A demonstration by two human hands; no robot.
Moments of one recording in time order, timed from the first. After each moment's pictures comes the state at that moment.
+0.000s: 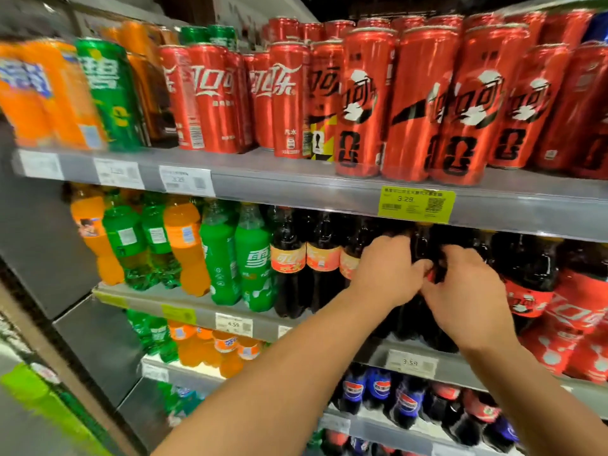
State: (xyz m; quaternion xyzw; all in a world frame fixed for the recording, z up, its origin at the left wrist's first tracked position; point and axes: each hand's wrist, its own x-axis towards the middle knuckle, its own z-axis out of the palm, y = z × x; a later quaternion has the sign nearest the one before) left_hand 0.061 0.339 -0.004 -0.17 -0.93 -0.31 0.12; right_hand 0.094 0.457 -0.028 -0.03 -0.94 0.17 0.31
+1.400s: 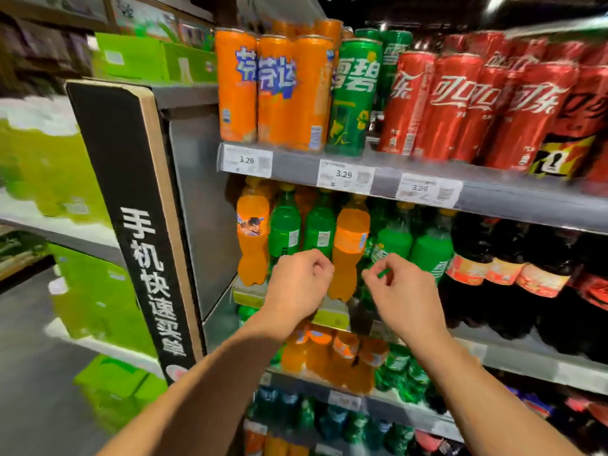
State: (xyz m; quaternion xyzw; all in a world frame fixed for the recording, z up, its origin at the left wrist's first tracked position) left_hand 0.053 -0.098 -0.056 -0.09 -0.90 -0.38 0.20; right_hand 0.085 0.072 -0.034 -0.02 -0.93 0.29 0.21
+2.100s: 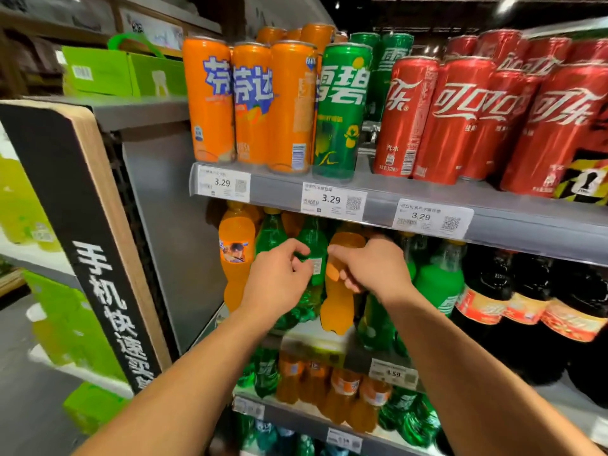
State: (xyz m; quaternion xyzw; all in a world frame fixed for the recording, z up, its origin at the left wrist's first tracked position) left_hand -0.005 -0.105 -0.037 -0.04 -0.90 -0.37 0.23; right_hand -0.016 0.055 0.004 -0.03 -0.87 0.49 0.05
